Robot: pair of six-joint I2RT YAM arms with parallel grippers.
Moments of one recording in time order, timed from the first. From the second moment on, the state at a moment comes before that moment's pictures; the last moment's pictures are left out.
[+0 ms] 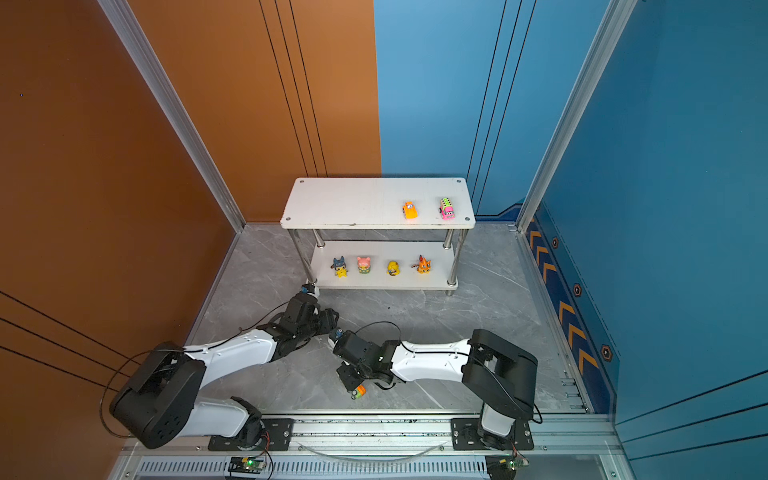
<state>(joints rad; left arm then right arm) -0.49 1.38 0.53 0.07 -0.06 -0.62 1.19 1.66 0.93 -0.22 -0.02 0.44</state>
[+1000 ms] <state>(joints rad) -1.01 1.03 0.40 -0.20 -0.17 -0.64 1.08 1.45 0.72 -0.25 -0.09 0.57</state>
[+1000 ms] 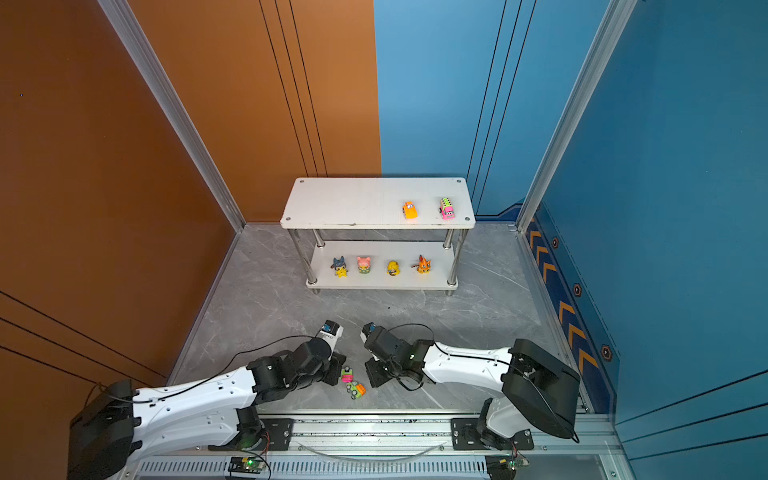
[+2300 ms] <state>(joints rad) -0.82 1.36 0.47 -0.02 -0.05 -0.66 1.10 1.47 0.72 -0.25 -0.05 0.59</state>
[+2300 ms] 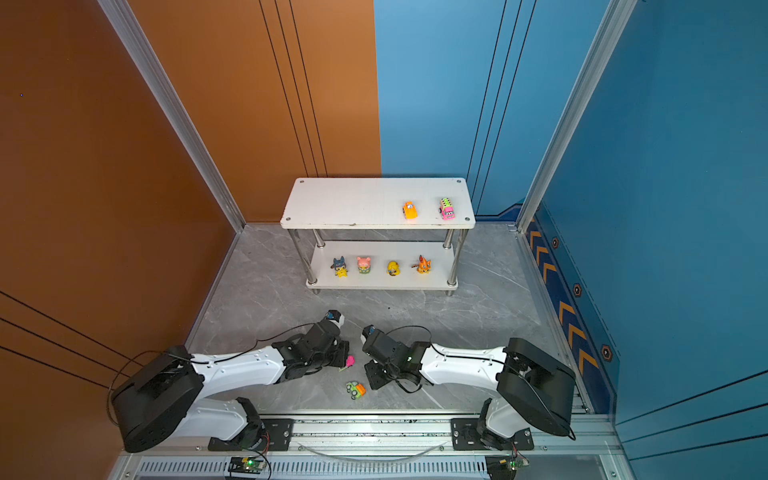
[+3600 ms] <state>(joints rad) -0.92 1.16 0.37 -0.11 -0.05 -0.48 1.10 1.43 0.74 -0.33 -0.03 0.57</state>
